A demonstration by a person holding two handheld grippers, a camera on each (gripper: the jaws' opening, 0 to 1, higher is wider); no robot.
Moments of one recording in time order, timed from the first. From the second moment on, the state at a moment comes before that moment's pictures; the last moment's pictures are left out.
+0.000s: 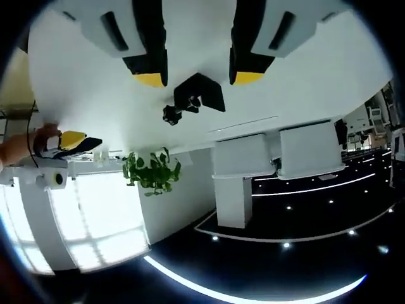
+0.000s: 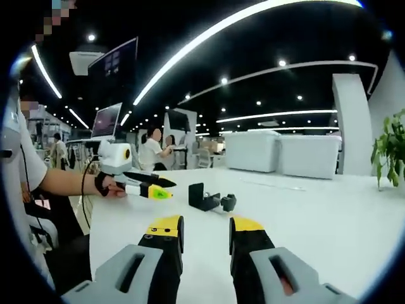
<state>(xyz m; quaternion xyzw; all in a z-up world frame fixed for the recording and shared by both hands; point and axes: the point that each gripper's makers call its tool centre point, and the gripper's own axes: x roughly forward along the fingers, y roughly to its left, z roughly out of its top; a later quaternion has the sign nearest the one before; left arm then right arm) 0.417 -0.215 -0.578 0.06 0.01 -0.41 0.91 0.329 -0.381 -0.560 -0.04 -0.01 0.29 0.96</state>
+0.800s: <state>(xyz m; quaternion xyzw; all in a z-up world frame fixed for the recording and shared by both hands) 0.421 -0.210 -0.565 0.00 0.00 -0.41 0.91 0.382 -0.392 -0.554 0.00 -0.02 0.27 0.96</state>
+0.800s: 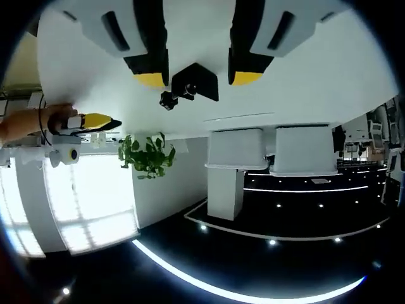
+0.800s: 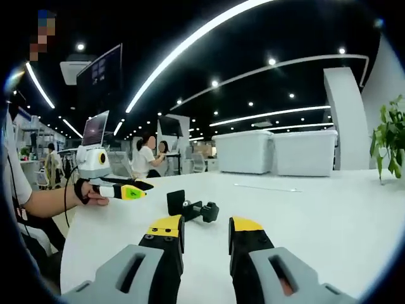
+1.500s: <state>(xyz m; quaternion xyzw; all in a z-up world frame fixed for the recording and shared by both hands) 0.437 -0.221 -0.588 0.04 0.05 -0.39 0.92 0.373 -0.384 -0.548 -0.04 -0.04 0.28 0.96</state>
